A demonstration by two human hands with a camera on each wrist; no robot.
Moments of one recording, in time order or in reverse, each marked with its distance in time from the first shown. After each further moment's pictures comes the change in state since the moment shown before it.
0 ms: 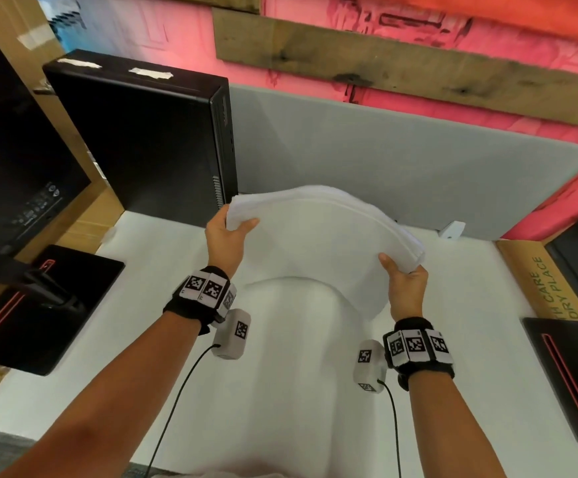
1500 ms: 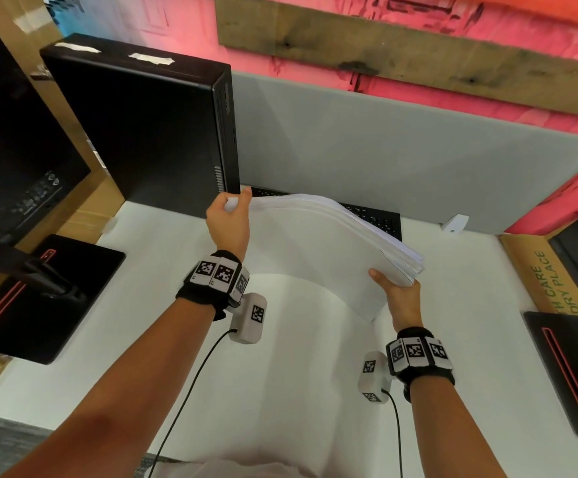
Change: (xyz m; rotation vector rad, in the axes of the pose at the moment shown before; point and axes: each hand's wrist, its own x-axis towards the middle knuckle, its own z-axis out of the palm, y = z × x) left_hand 0.010 0.003 0.020 -0.054 0.261 -0.070; right_hand -0.013 0.024 -0.015 -0.078 -0.122 0.114
